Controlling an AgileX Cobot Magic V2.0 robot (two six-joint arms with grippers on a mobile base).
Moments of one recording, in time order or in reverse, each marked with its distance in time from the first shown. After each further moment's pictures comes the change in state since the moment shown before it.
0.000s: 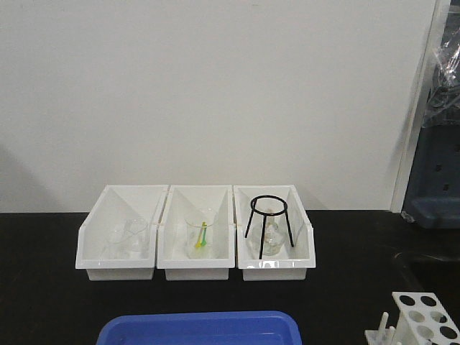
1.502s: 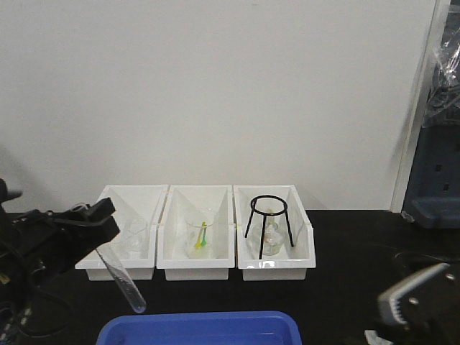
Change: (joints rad) left arm -0.369 0.166 -0.450 -0.022 0.084 -0.431; right arm 0.380 0.555 -0.383 0.275 0.202 -0.504
